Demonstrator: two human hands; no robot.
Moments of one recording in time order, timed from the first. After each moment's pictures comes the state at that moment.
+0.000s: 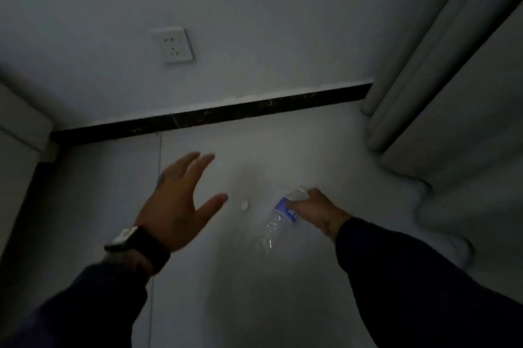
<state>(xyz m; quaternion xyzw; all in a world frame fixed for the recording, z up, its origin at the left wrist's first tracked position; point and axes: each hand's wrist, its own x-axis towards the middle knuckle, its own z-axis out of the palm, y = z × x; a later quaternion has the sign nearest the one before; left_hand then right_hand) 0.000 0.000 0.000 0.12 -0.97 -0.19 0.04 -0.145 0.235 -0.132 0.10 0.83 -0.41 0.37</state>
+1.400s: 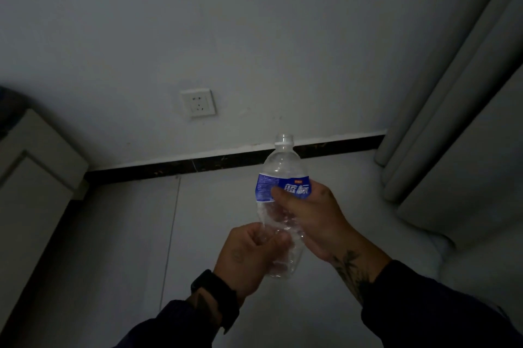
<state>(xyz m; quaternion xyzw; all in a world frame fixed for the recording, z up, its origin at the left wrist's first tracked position) -0.032 0.093 0.017 0.24 -0.65 -0.72 0.01 -0.130 0.195 0.045 -0.06 0.62 -0.74 0.26</state>
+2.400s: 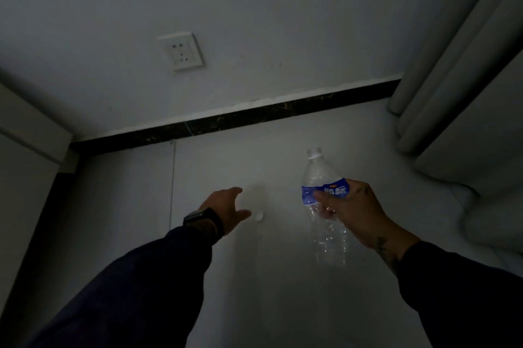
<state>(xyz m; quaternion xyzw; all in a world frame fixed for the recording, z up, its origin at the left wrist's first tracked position) -0.078 -0.012 -0.124 0.22 -0.92 -0.21 -0.24 -0.154 0.256 -0.092 0.02 0.72 -0.65 0.24</state>
